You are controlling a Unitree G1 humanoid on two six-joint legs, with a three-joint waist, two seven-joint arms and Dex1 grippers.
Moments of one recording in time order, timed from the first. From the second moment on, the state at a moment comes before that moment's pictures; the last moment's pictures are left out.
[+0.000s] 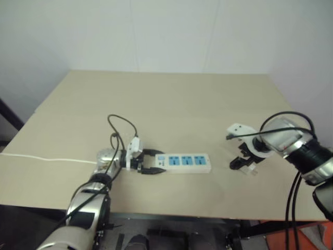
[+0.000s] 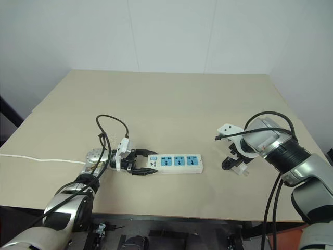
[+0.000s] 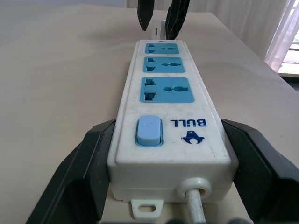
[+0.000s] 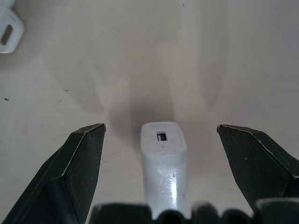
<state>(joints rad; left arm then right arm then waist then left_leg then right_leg) -0.84 0.29 0.05 1.17 -0.13 -0.46 -1.60 -1.08 -0.95 0.78 0.20 0.22 1.35 0.98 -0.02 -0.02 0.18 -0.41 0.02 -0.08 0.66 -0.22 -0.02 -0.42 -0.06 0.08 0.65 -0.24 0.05</state>
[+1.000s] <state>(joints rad) -0.77 0.32 0.02 1.07 -0.18 -0.44 -1.60 -0.97 -0.89 0.51 -0.11 0.17 1.43 0.88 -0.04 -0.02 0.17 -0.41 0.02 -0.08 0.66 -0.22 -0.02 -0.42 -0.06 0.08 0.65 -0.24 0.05</state>
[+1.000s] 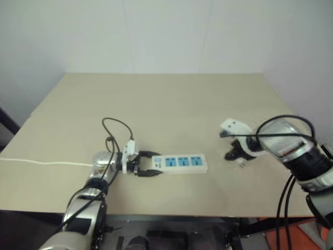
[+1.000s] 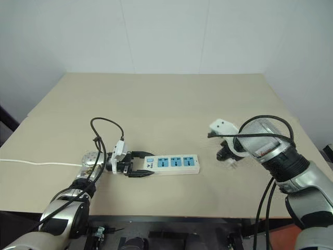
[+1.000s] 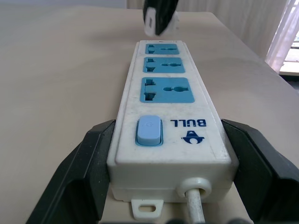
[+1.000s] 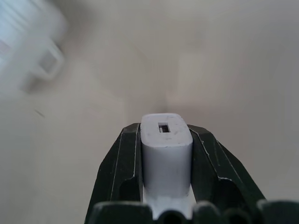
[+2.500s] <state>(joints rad) -0.80 0.32 -0.07 1.07 -0.24 -0.37 -1.61 -0.67 -0.25 0.03 0.49 0.42 0.18 1.27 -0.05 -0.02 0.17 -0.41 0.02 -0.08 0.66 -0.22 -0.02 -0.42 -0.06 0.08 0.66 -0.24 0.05</state>
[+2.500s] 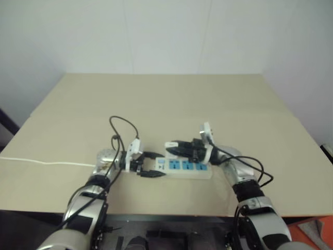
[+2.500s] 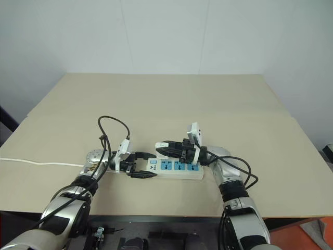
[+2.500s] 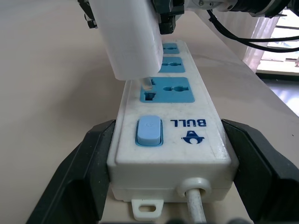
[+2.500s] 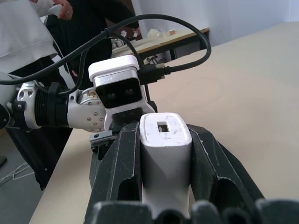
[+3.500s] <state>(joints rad) -0.78 0.36 -0.09 1.06 -0.28 -0.37 -1.61 -0.69 -0.24 0.03 0.59 0.39 0.07 1.30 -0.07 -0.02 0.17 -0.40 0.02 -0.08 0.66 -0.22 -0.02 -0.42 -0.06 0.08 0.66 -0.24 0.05</state>
